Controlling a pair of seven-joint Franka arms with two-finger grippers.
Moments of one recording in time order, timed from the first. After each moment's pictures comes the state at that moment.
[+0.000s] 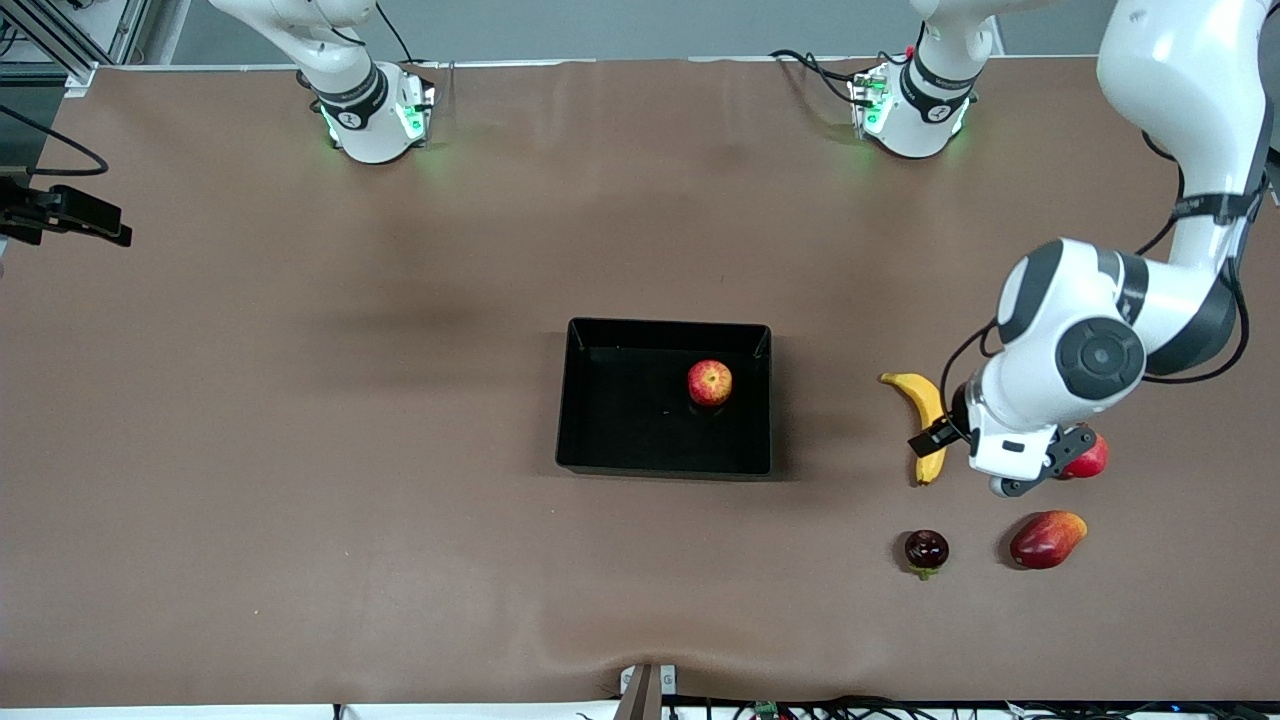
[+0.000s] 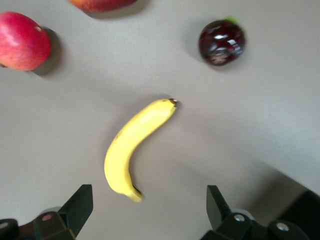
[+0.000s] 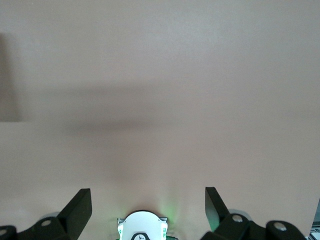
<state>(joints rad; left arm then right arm) 0.19 0.53 -0.46 -1.62 0.28 1.98 -0.86 -0.14 0.02 0.05 -1.51 -0.05 1.34 -0.08</state>
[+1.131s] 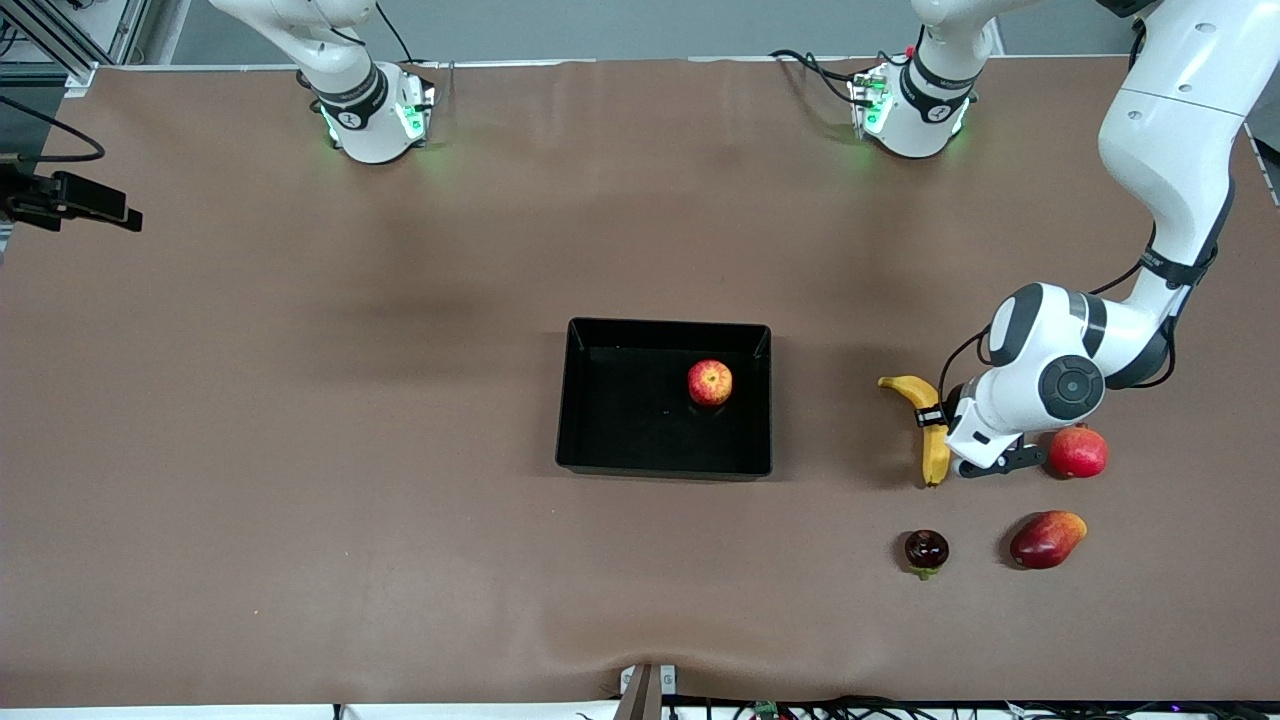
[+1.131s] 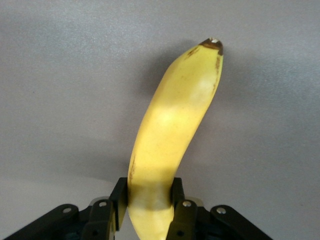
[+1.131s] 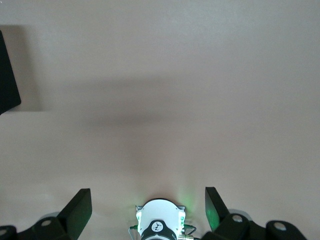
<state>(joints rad) 0.32 0.63 -0.46 -1.85 0.34 2.24 -0.49 -0.14 0.01 0.00 -1.53 0.04 1.30 -0.07</state>
